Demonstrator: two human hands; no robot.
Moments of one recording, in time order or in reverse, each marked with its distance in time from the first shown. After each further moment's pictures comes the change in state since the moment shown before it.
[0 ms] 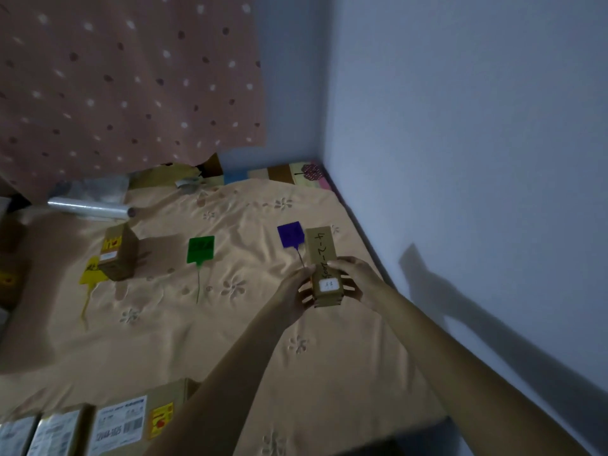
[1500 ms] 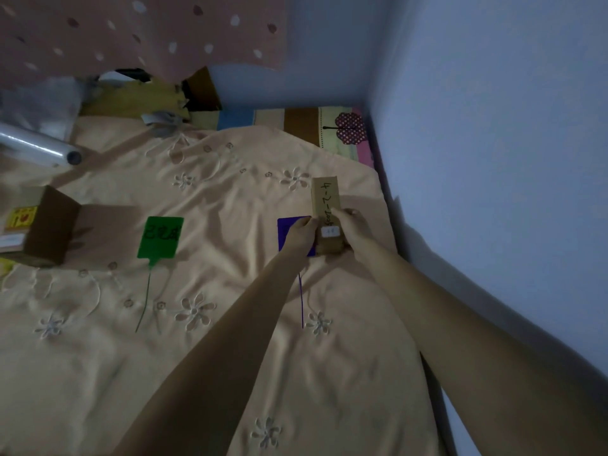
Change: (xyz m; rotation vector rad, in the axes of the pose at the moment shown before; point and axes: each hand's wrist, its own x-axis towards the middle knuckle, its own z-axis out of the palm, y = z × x) left_hand 0.313 0.056 -0.042 0.155 0.507 -0.125; right_hand 0.338 -0.043 0.000 -0.329 0.096 0.159
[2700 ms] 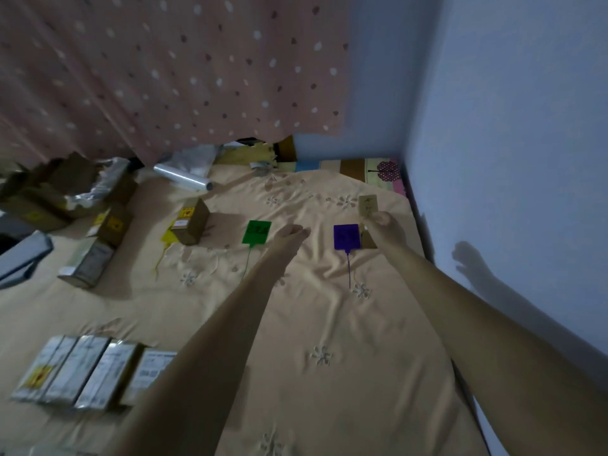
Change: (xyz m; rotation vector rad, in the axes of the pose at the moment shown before) left_hand -0.242 -0.003 -0.138 0.219 0.189 0.302; right_hand -0.233 -0.016 -0.006 -0.274 0.054 -0.370
